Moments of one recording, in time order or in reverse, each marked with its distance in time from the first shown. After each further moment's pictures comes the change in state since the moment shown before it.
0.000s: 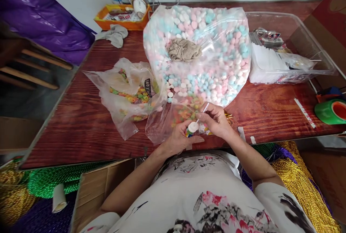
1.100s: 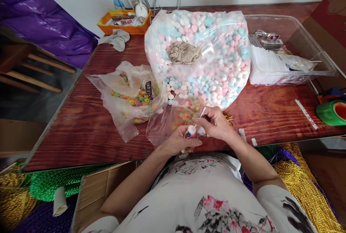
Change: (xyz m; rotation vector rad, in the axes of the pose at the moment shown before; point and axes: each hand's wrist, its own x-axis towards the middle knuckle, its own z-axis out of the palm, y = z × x) left_hand -0.002 0.011 0.002 -0.288 -0.182 -0.226; right_hand 0.002 -0.001 -0.001 -0.202 -0.142 -0.079
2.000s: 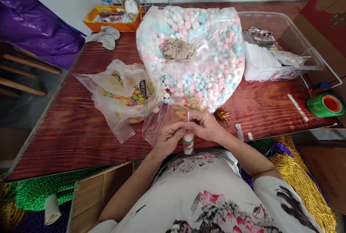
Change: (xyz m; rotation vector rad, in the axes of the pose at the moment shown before) left_hand -0.018 0.001 -0.011 0.173 0.248 0.393; right_hand -0.005 0.002 0.013 0.056 -0.100 0.040
